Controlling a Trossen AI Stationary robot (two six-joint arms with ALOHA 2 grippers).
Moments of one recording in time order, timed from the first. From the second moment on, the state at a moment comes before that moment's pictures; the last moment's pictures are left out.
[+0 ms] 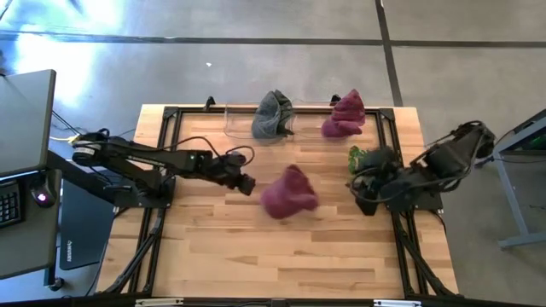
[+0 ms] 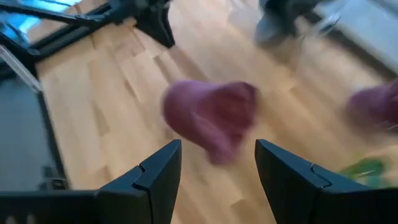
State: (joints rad) left arm -0.05 1.31 0.82 -0.27 -0.06 -1.08; right arm 0.57 1.26 1.63 -1.41 0.59 1.05
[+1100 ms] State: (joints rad) left arm -0.18 1.79 0.92 0.26 0.07 -1.49; right arm 0.23 1.16 0.92 -0.51 -0.04 1.10
